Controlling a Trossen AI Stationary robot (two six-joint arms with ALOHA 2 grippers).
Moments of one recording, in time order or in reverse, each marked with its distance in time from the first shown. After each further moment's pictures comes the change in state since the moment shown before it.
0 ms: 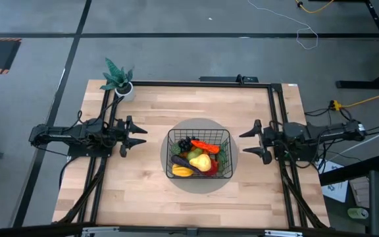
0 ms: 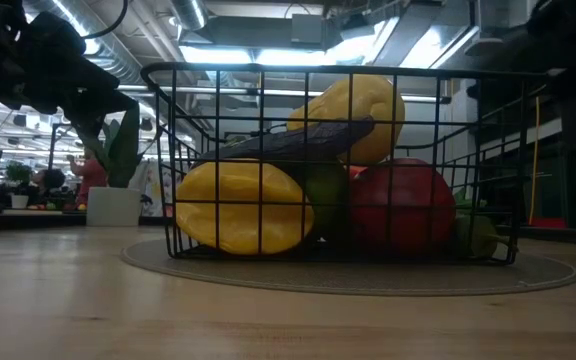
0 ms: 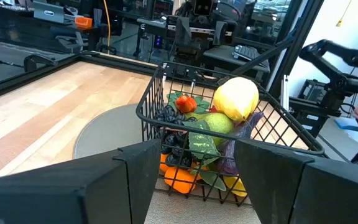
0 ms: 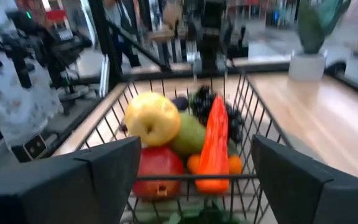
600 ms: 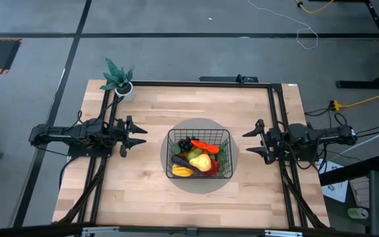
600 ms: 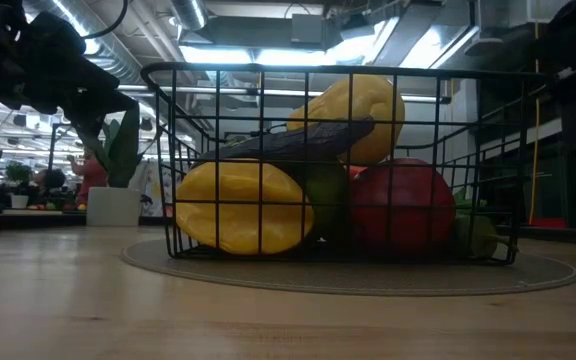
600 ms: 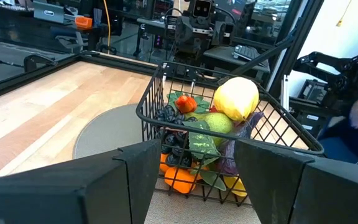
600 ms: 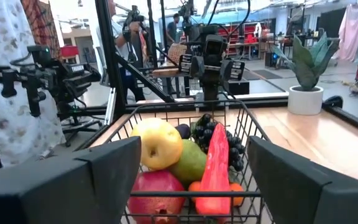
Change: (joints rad) left arm 0.000 0.000 0.000 0.000 0.000 0.000; right arm 0.000 -0.261 -0.131 0.066 -0.001 -0.052
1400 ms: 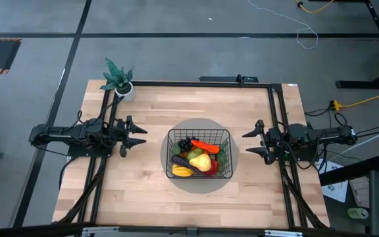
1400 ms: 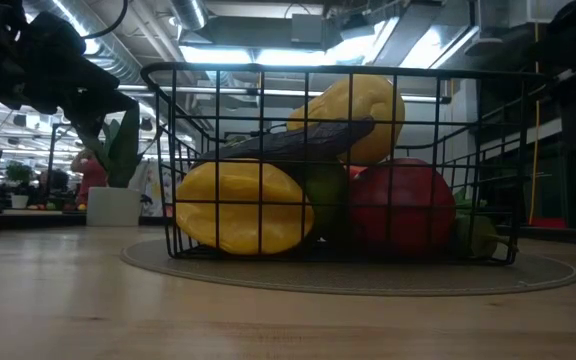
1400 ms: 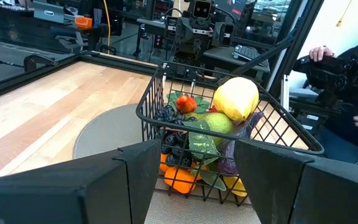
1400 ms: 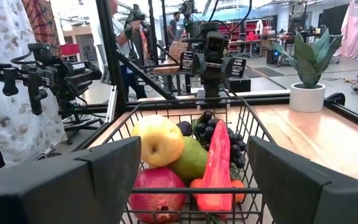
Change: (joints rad) left arm 0.000 0.000 0.000 0.000 0.000 0.000; right arm 0.002 0.000 0.000 -0.013 -0.002 0.016
